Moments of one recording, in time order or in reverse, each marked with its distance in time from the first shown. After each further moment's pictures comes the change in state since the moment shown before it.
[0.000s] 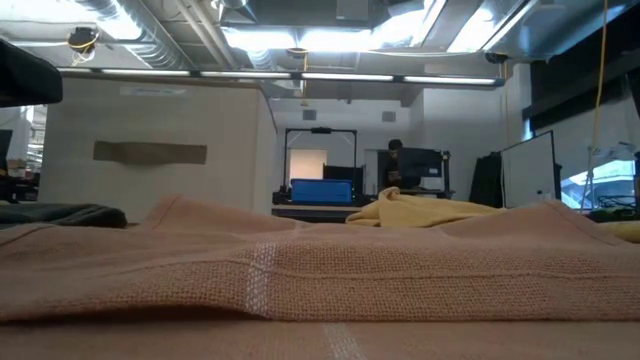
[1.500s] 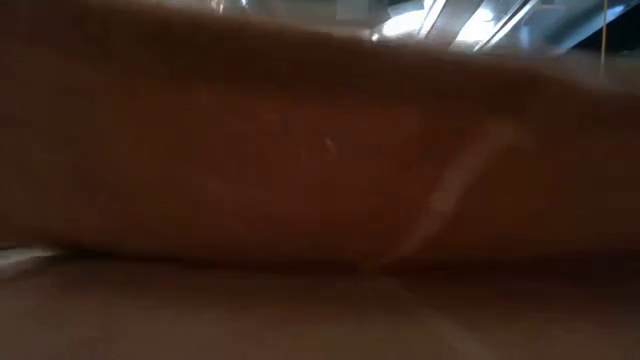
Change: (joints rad) left arm 0.001 0.002 0.272 -0.068 -0.099 0.064; right arm 0.171 -0.002 0.289 -0.399 -0.041 0.264
